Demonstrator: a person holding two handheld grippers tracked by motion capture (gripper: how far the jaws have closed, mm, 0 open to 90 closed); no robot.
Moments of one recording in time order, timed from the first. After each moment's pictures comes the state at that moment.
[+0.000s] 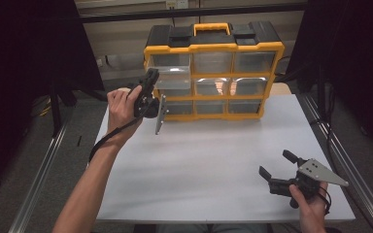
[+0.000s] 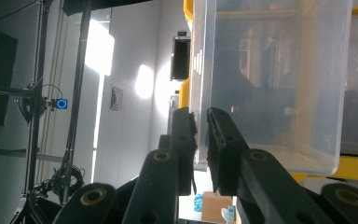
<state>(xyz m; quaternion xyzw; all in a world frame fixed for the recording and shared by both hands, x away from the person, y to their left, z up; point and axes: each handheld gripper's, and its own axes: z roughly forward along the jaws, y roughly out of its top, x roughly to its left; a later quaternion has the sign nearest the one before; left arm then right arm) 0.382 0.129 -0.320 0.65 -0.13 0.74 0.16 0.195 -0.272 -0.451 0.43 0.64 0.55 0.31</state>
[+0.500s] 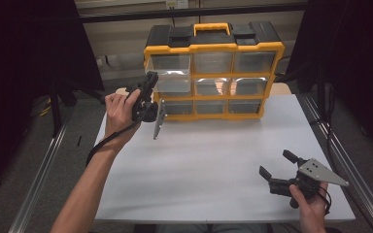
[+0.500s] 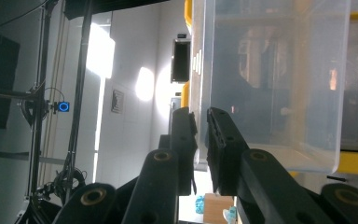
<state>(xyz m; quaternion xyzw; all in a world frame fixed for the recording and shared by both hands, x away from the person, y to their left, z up) 0.371 0.133 -0.320 0.64 -0.14 0.74 0.15 0.195 -0.272 -0.452 0.43 0.64 0.55 0.31</state>
